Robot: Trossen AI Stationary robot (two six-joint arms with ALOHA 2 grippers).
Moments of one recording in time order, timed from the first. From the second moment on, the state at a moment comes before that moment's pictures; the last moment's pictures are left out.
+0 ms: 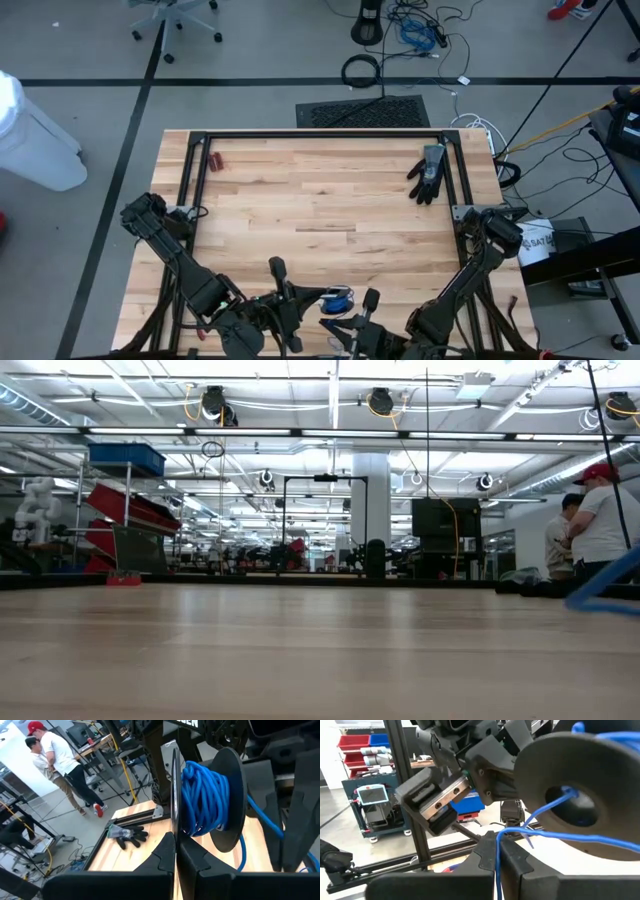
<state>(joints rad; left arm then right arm) -0.75 1.81 1.76 -0.38 -1.03 0.06 0.85 1.99 1.61 0.36 1.20 0.17</state>
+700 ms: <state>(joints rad) -0.79 1.81 1.76 -0.41 -0.97 0.06 1.09 2.03 1.61 -0.28 1.17 0.90</state>
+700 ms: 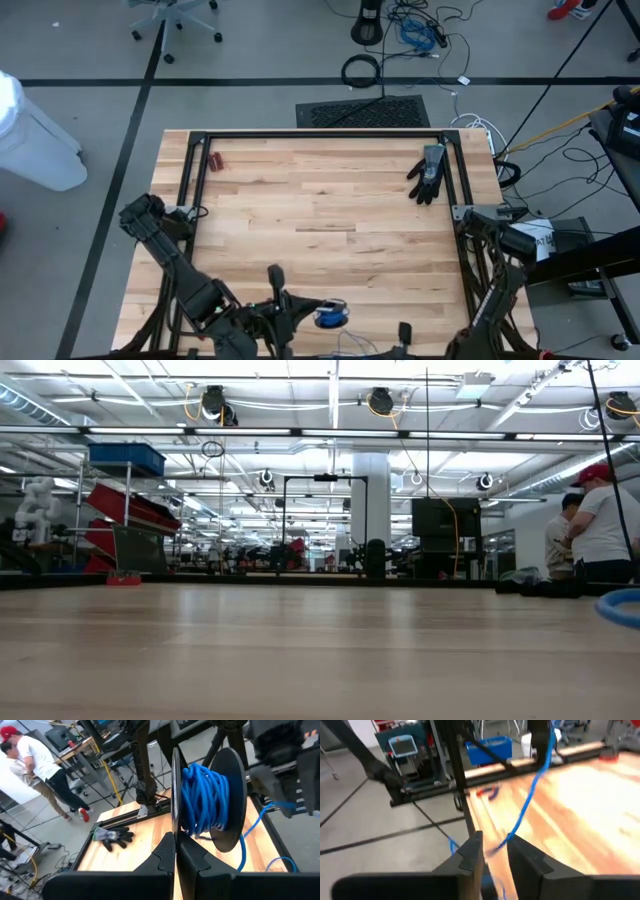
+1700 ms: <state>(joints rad) -0.78 1.81 1.76 -0.41 -0.91 0.06 0.87 2.02 1.61 -0.17 1.33 0.35</state>
